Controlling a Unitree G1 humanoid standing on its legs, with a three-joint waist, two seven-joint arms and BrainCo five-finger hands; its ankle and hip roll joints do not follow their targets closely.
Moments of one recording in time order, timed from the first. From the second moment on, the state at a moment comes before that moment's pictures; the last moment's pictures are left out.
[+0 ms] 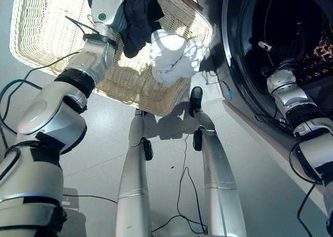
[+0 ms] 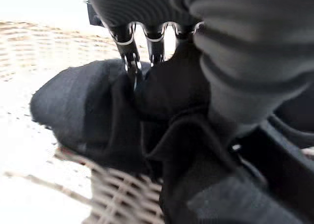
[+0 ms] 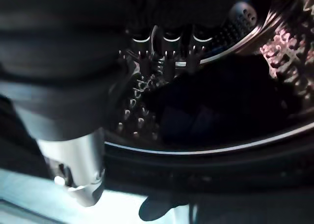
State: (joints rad) left arm -1.54 0.71 -1.00 1.07 0.40 -0.03 0.62; right arm -1.11 -0.73 0.49 0.88 0.37 -0.12 -0.69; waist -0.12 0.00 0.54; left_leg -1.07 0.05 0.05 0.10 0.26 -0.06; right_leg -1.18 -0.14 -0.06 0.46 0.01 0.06
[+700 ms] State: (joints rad) left arm -1.41 0.72 -0.72 1.05 0.08 -0.21 0.50; right arm -0.97 -0.68 0.42 0.64 0.38 -0.18 -0.79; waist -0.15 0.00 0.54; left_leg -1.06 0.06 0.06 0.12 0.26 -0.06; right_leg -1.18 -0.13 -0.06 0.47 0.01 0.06
